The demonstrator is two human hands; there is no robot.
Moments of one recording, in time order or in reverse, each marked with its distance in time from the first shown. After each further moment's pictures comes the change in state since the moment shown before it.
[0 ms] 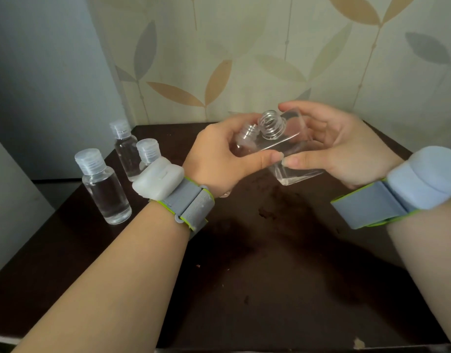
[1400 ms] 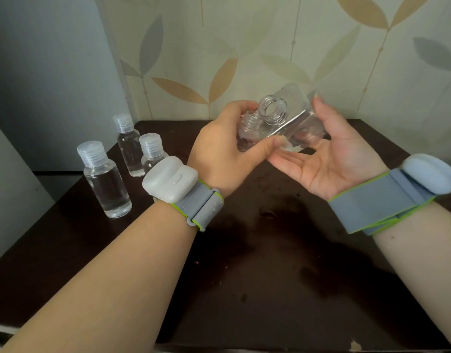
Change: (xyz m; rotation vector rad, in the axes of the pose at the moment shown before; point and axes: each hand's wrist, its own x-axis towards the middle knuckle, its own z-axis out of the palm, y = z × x) left_hand -0.001 -0.002 0.007 0.185 0.159 0.150; right_hand 0.002 -0.006 0.020 1.152 0.205 0.523
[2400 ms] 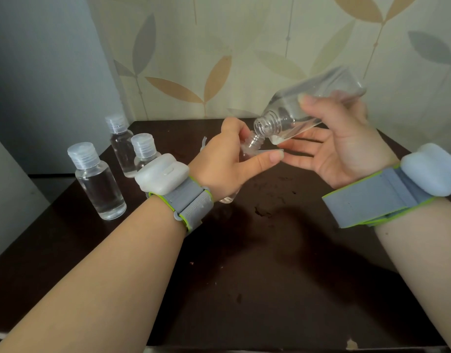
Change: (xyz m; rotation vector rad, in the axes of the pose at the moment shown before) left_hand -0.001 -0.005 0.002 -0.046 -0.344 -0.186; right_hand 0.000 -0.008 -0.006 -0.425 0.069 -0.348
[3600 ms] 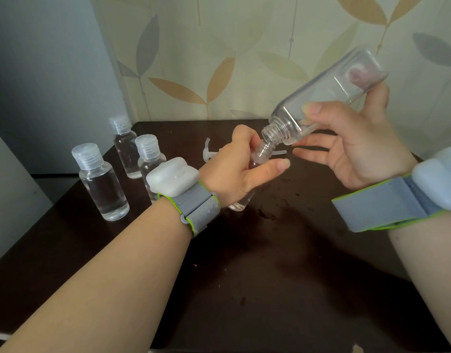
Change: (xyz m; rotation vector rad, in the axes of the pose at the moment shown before) left_hand -0.001 0.000 0.005 -0.035 -0.087 -0.003; right_hand 0.001 -0.004 -0.005 -0.191 -0.089 -0.238
